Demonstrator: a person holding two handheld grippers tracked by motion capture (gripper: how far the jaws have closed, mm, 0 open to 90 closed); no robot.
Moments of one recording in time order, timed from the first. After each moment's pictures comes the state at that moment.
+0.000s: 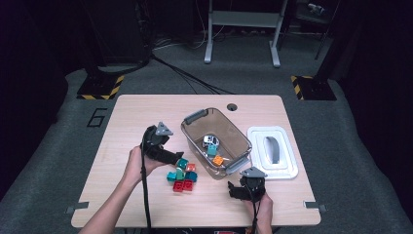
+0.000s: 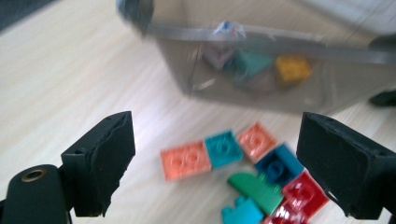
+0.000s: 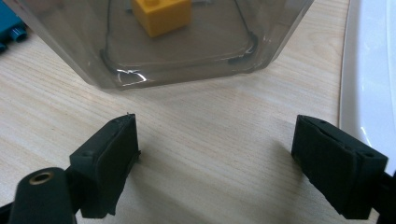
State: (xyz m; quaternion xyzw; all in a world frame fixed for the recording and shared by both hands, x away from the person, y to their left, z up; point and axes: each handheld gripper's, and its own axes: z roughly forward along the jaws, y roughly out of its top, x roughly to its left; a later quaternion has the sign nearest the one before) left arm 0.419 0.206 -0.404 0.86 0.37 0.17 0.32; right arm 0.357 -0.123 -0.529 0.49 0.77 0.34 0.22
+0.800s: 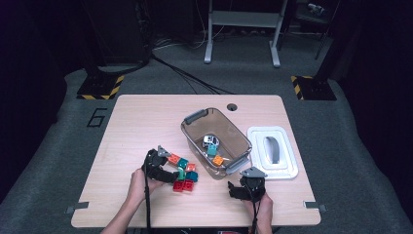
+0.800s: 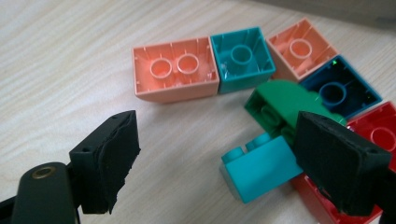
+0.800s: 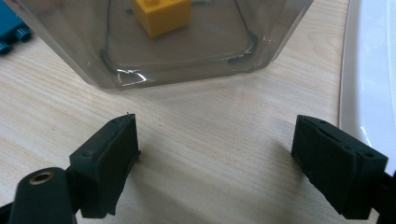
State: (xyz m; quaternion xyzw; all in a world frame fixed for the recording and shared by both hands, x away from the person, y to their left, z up) left arm 0.408 0.211 -0.490 0.85 0.42 0.14 0.28; right arm 0.357 -0.123 -0.529 0.49 0.77 0.34 0.22
